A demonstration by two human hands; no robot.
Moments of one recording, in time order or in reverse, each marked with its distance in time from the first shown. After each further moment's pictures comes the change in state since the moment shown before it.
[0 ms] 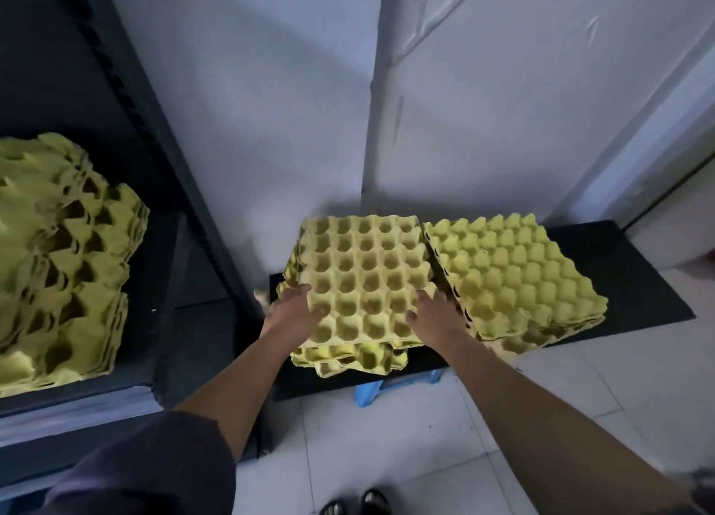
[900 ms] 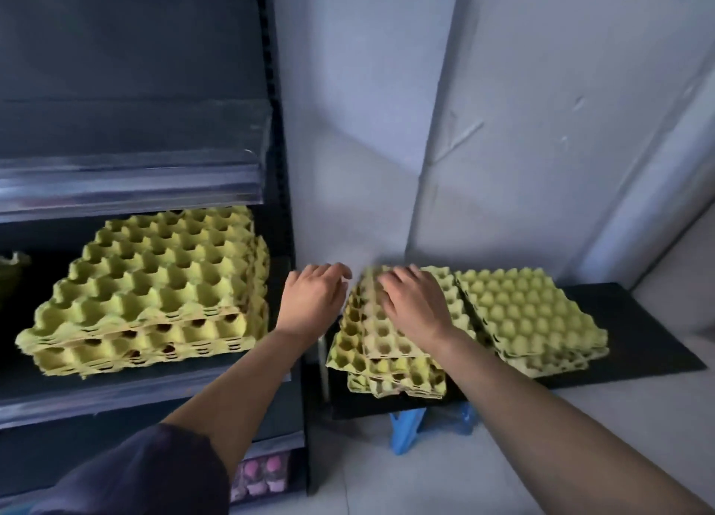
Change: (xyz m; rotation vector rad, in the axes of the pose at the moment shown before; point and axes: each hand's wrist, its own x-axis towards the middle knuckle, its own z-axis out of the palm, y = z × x) left_hand -0.184 -0.042 -0.161 0.214 0.679 0.604; right_hand -0.197 -0.160 -0.071 -0.126 0.810 -0.675
